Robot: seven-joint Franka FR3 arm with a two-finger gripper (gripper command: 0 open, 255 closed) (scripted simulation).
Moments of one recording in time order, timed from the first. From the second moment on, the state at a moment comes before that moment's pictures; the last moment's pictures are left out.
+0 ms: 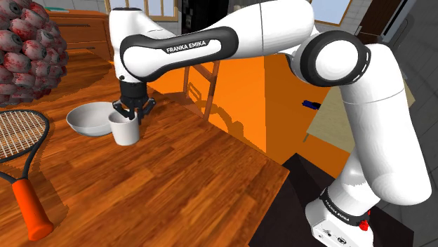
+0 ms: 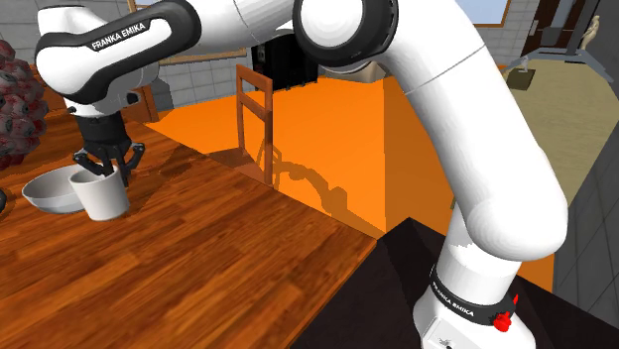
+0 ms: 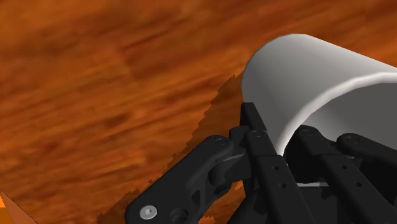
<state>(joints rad) 0.36 0.68 0.33 -1.26 -0.22 1.97 0.85</state>
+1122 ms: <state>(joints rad) 0.36 0.70 0.33 -1.28 -0.22 2.01 0.85</state>
